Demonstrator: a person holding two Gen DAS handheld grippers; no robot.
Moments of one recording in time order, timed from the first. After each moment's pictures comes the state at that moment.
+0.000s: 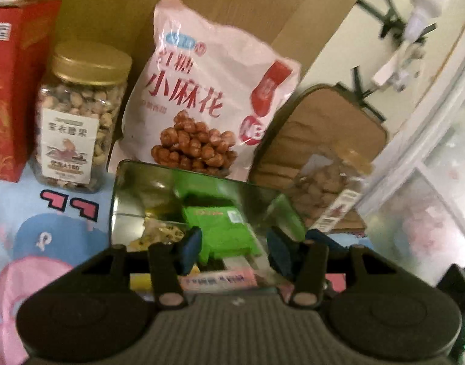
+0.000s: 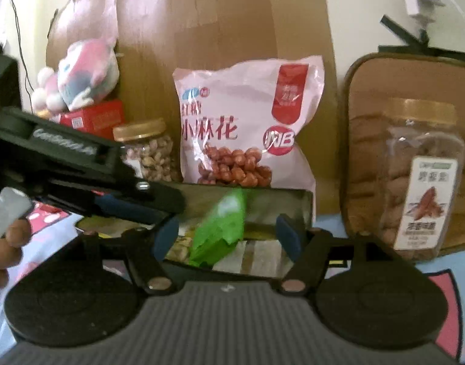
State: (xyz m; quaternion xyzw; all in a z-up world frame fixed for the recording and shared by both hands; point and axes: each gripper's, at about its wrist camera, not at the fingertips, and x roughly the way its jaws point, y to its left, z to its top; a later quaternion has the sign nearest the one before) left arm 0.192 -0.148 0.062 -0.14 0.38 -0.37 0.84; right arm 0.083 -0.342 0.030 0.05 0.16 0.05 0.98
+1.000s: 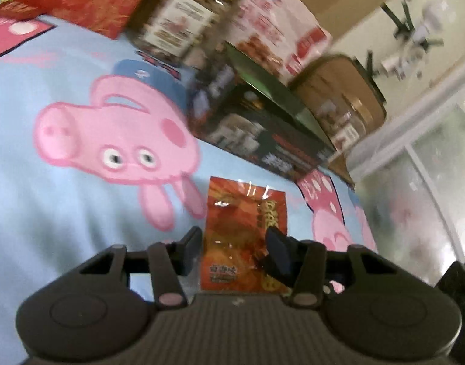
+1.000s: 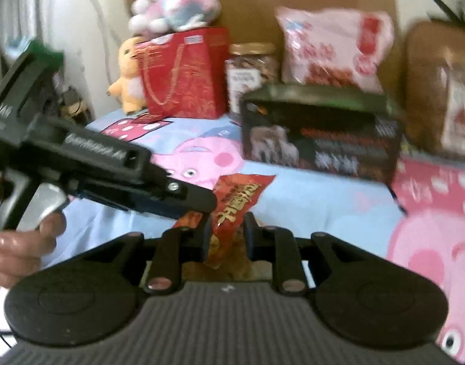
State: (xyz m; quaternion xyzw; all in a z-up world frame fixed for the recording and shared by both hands) left arm 0.093 -0.026 -0.015 -0.22 0.45 -0.34 0.79; right arm -0.019 -0.231 0.001 0.01 0.27 0.16 0.95
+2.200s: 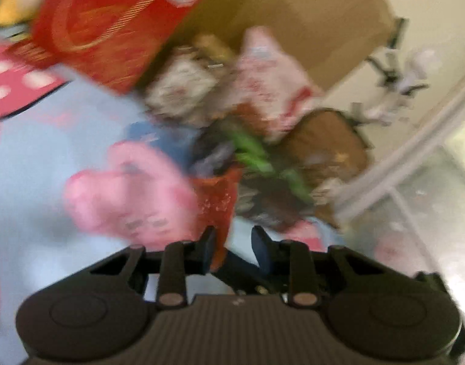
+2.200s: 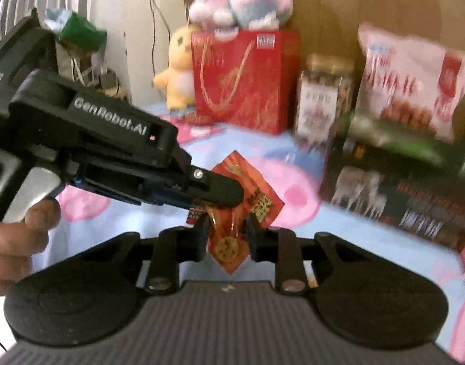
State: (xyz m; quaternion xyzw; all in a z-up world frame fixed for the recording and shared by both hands) left arm 0.105 0.001 0.030 -0.26 0.38 -0.36 0.81; right arm 0.017 -0.178 0.014 -0.04 0.22 0.22 0.95
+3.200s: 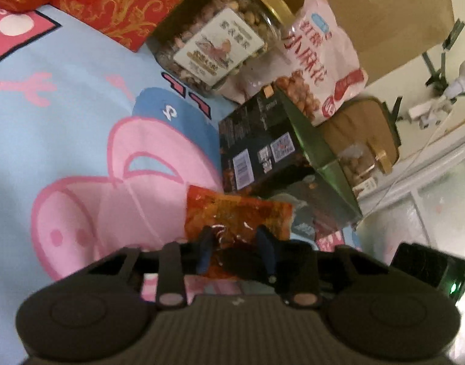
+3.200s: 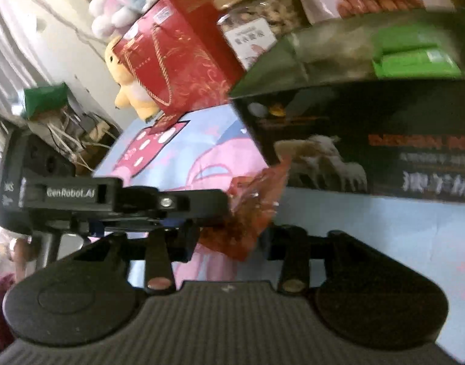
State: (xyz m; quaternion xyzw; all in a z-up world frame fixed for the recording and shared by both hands) left arm 0.184 -0.013 -0.036 -0.28 0.47 -0.34 0.77; right arm 0.113 -0.229 -0.012 0.15 0.37 0.23 0.89
